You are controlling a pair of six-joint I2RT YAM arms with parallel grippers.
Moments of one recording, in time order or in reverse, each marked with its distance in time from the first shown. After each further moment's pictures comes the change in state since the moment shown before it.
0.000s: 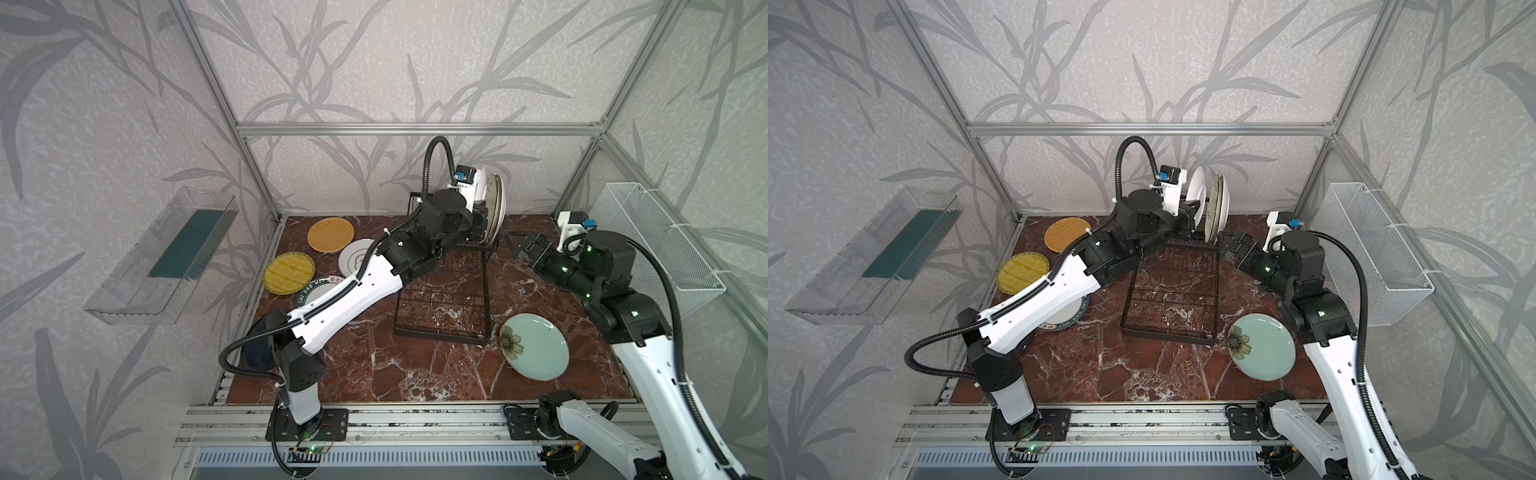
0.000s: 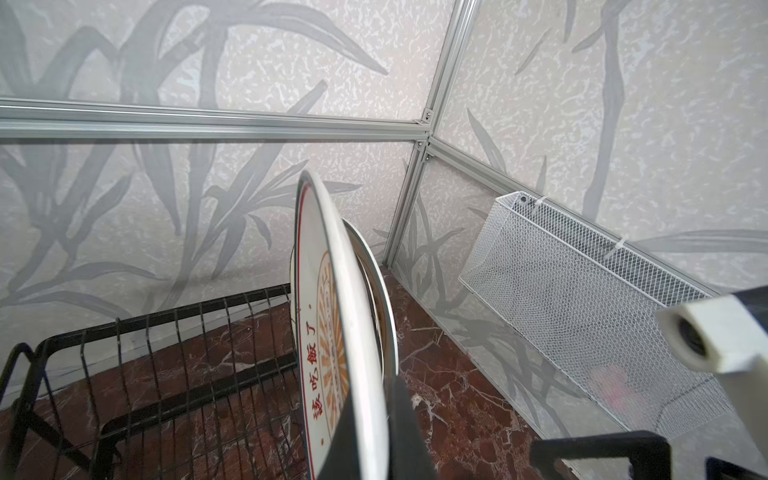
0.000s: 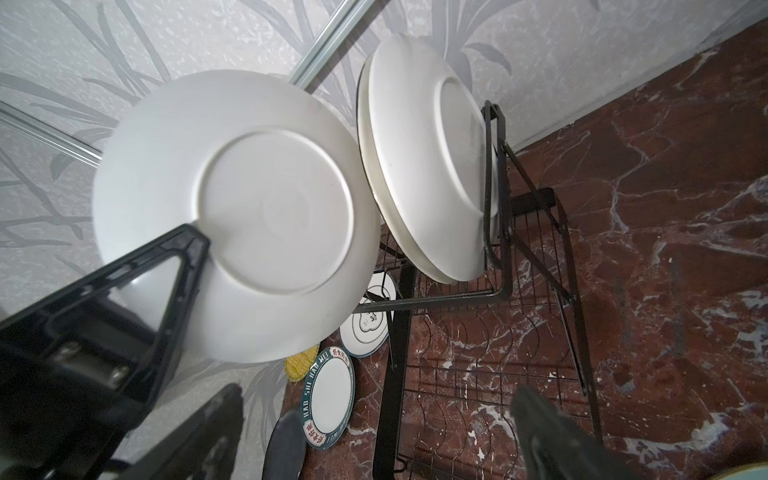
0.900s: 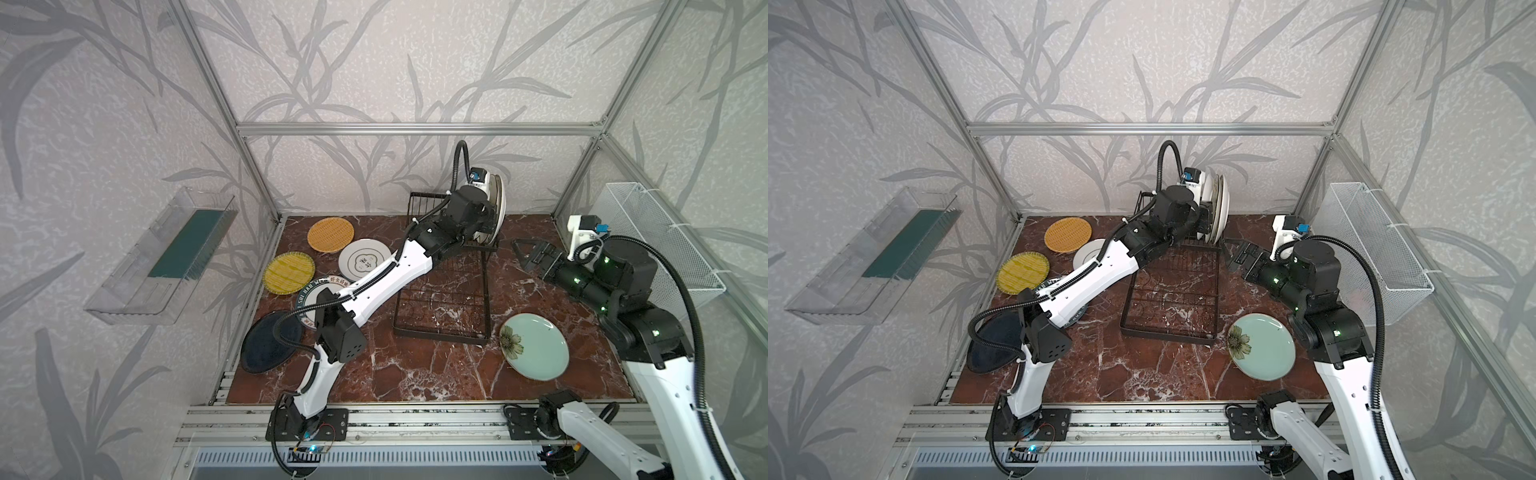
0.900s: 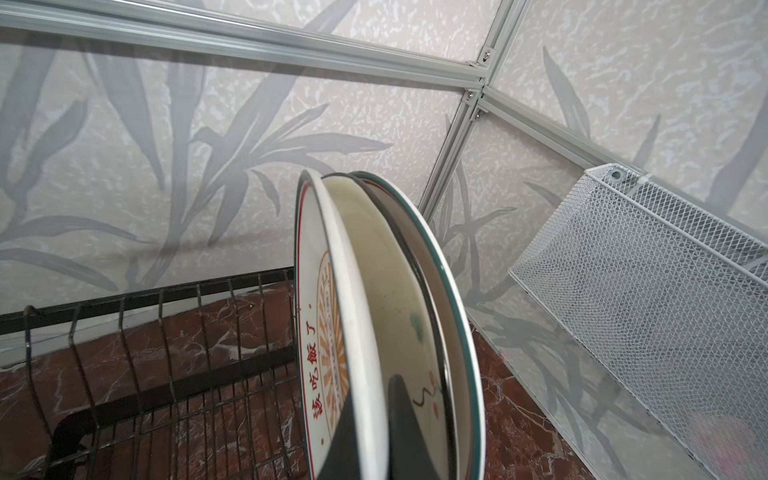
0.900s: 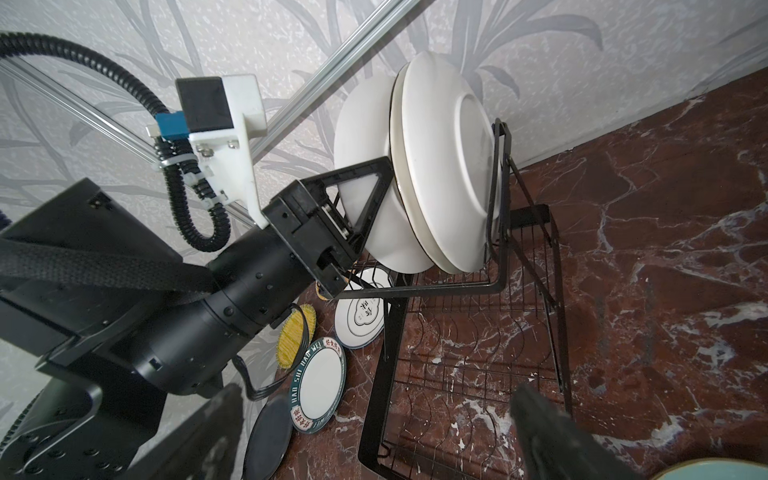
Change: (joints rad) left arm 0.046 0.320 0.296 -0.097 -0.014 -0.052; right arm 0.000 -0.066 0.017 -0.063 -0.011 -0.084
